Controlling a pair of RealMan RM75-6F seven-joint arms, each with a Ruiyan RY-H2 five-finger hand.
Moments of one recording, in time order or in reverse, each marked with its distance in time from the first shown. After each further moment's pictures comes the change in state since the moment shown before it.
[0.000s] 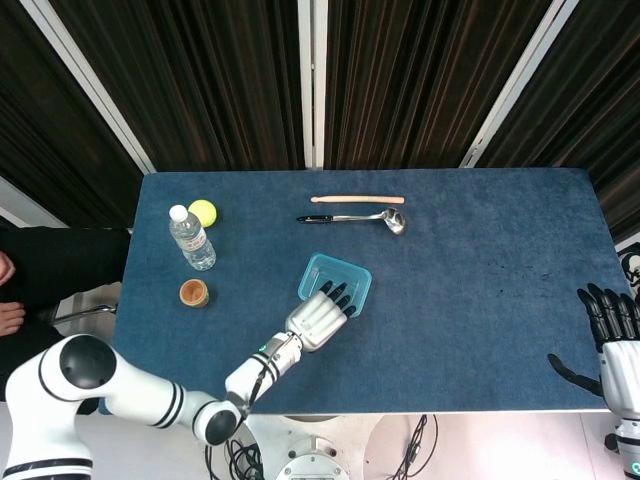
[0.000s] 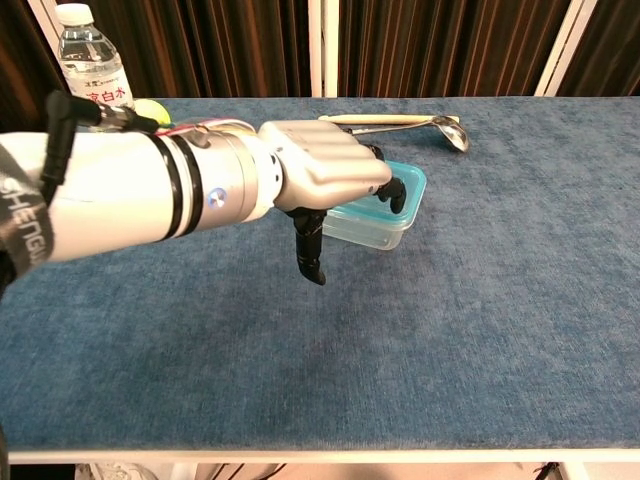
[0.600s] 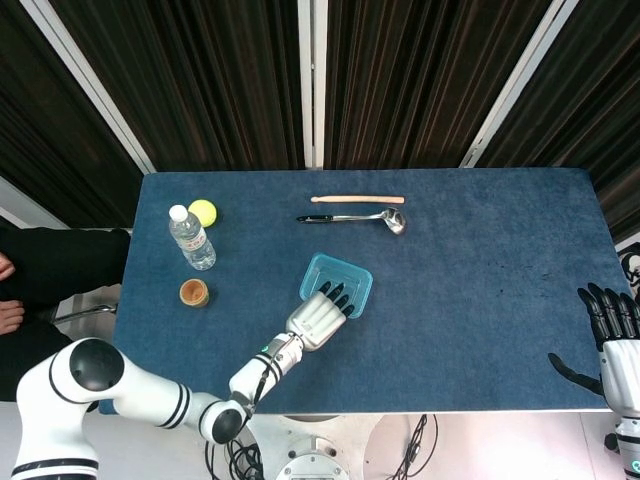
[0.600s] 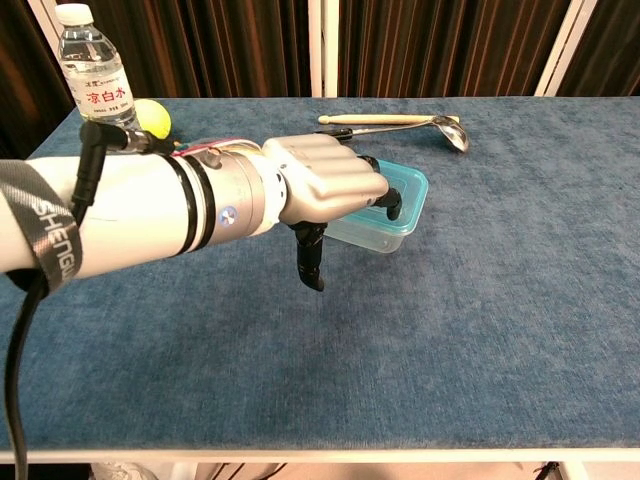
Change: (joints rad) left arm 0.016 -0.045 0.004 0.048 -0.021 -0.014 0.032; right arm 0.005 -0.007 0.002 0.015 0.008 -0.012 0.014
